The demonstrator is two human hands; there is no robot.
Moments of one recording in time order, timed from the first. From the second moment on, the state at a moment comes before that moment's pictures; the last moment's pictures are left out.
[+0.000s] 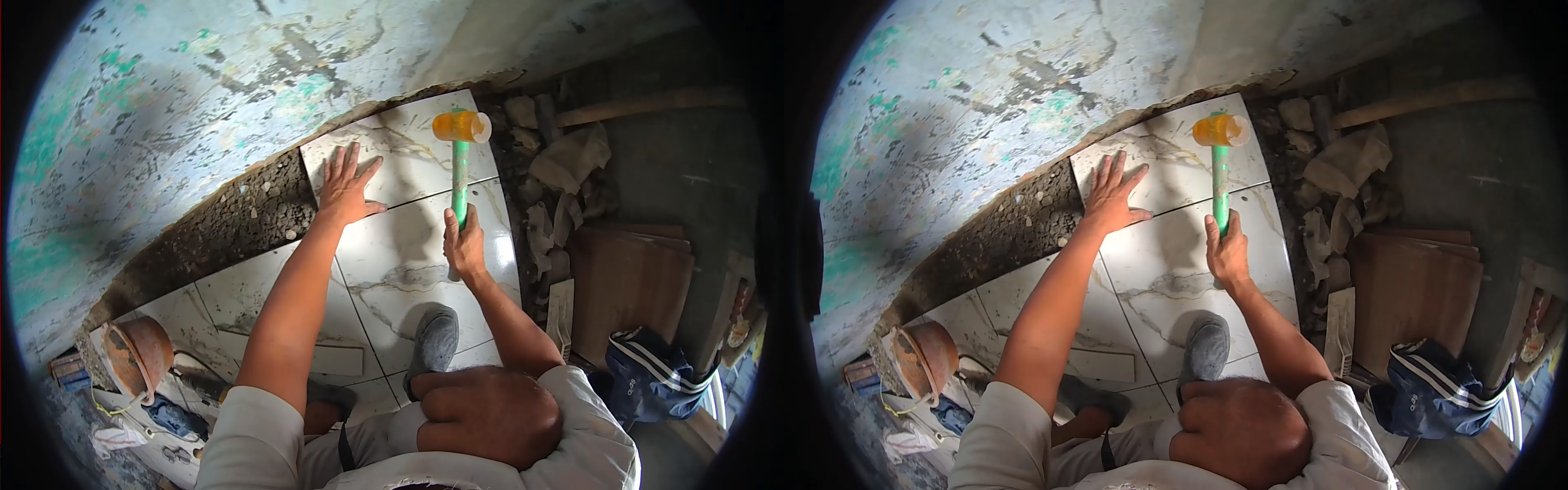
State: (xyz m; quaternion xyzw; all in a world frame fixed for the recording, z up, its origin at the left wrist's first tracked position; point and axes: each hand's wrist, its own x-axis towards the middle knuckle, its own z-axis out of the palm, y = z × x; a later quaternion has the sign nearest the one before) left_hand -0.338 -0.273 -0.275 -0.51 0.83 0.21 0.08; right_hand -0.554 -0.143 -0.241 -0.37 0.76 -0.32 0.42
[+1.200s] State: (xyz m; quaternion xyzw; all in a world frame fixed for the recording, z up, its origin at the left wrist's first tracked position) left_hand -0.368 -0.279 -0.262 -0.53 0.82 0.15 0.15; right_hand -0.565 -0.219 -0.265 -0.28 0.76 -0.35 0.47
